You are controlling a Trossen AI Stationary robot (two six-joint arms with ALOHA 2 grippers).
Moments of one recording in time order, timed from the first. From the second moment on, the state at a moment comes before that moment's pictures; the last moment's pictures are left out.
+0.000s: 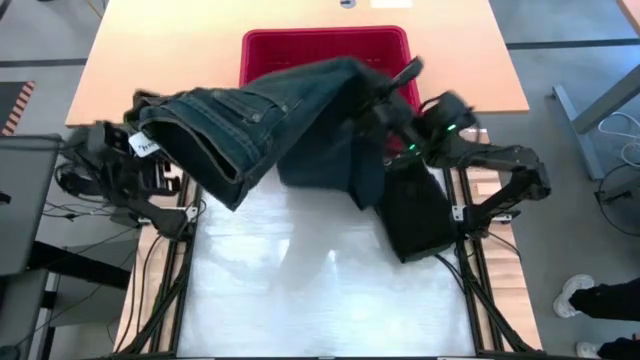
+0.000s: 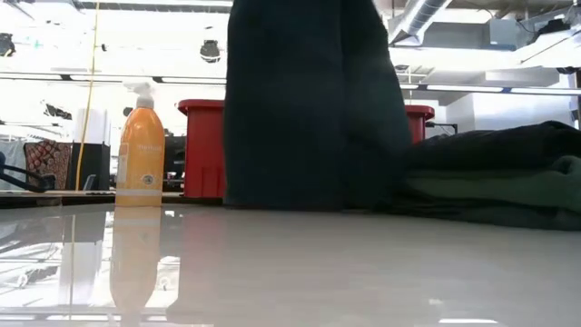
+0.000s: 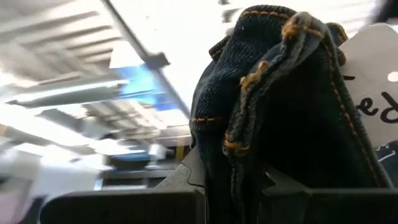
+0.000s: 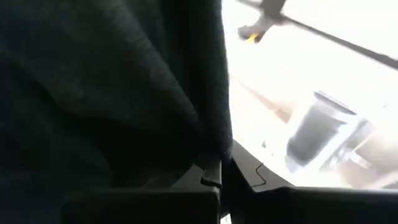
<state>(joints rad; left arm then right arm) -0.34 0.93 1.24 0.72 -0.41 0.52 -0.13 1.45 1.60 0.52 0.49 -1.42</state>
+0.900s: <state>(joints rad) -0.24 1.35 1.99 0.03 -0.22 0.46 0.09 1.37 2.04 -0.75 0.62 -1.03</state>
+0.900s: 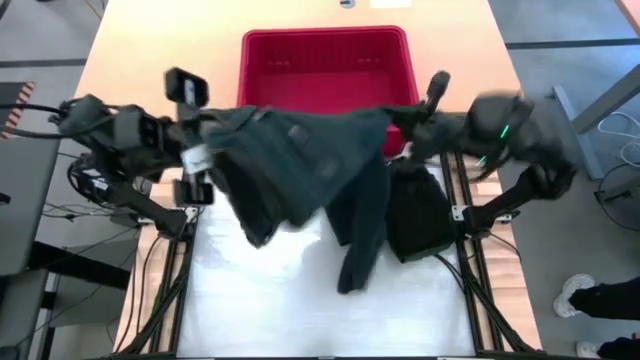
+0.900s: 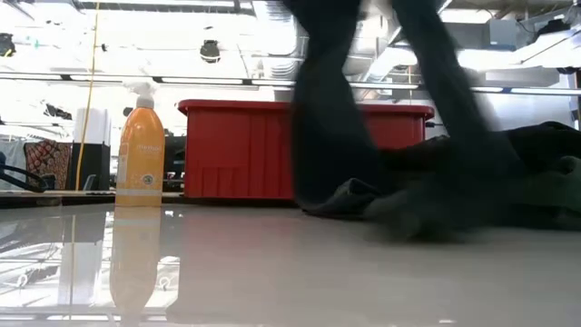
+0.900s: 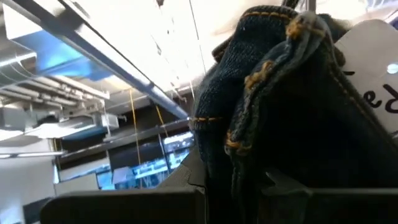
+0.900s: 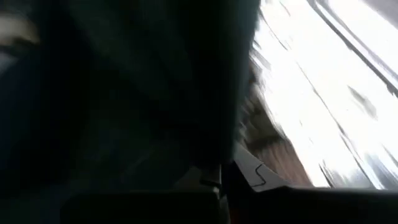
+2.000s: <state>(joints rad) -0.21 1.36 2.00 -0.03 -0.31 0.40 0.11 1.38 2.04 -1.00 0.63 -0.78</state>
